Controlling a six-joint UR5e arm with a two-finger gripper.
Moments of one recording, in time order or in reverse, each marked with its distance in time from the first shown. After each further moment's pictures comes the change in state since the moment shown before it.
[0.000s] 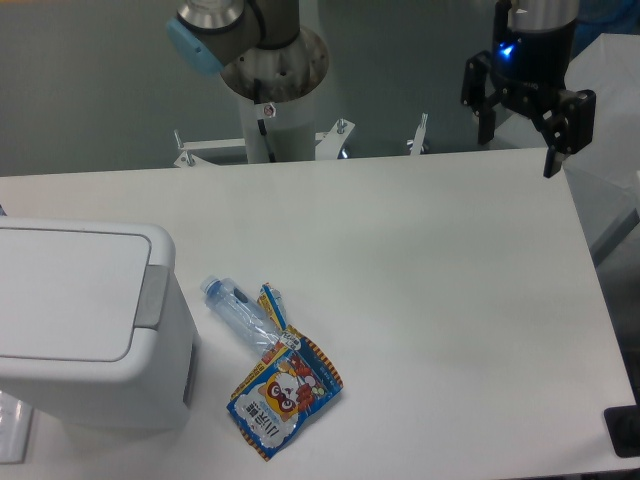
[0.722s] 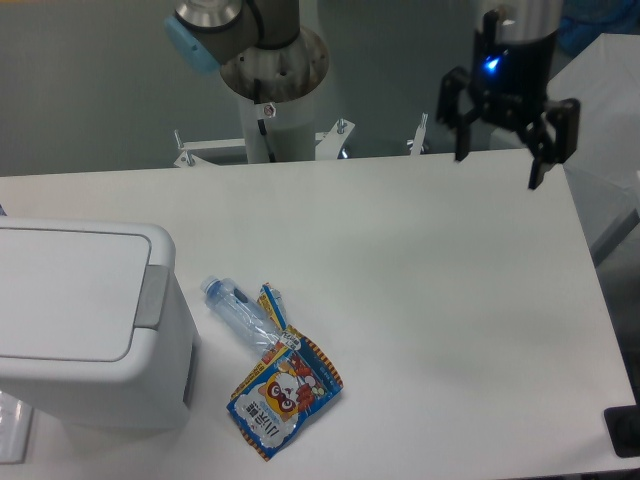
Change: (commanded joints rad) arm -0.133 -0.026 -0.024 0.147 -0.043 -0.547
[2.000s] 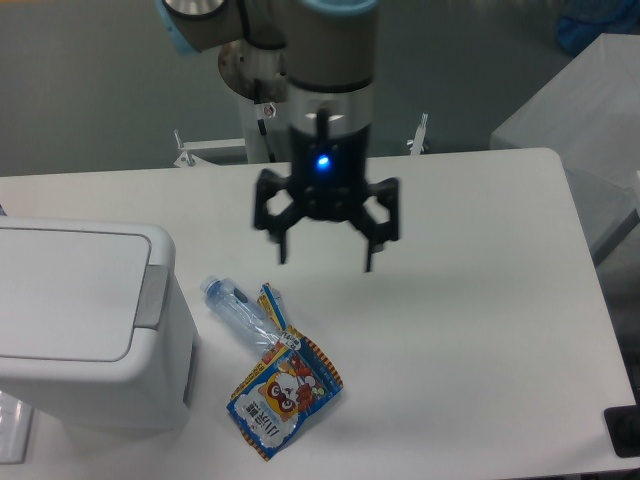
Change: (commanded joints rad) arm -0.299 -0.055 -0.028 0.153 -0.087 -0.847
